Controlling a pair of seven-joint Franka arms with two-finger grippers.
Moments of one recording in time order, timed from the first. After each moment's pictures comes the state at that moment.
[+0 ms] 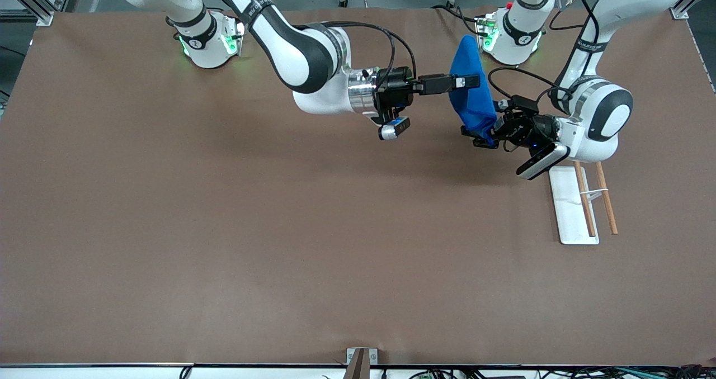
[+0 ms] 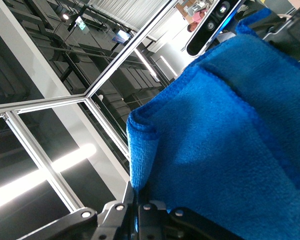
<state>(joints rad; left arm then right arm) 0.03 0.24 -0.05 -2.26 -1.74 1.30 1.07 0.93 0.50 -0.08 -1.54 2.52 2.15 -0.26</state>
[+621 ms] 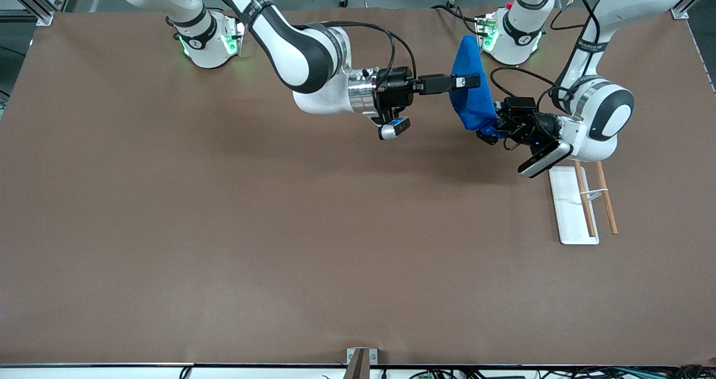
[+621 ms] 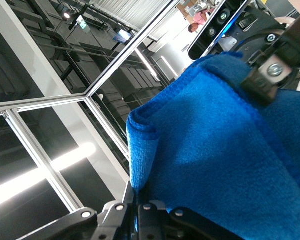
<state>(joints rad) 0.05 0.24 -0.05 -2.27 -1.73 1.25 1.07 0.93 0.50 -0.08 -1.54 2.52 2.15 -0.27</state>
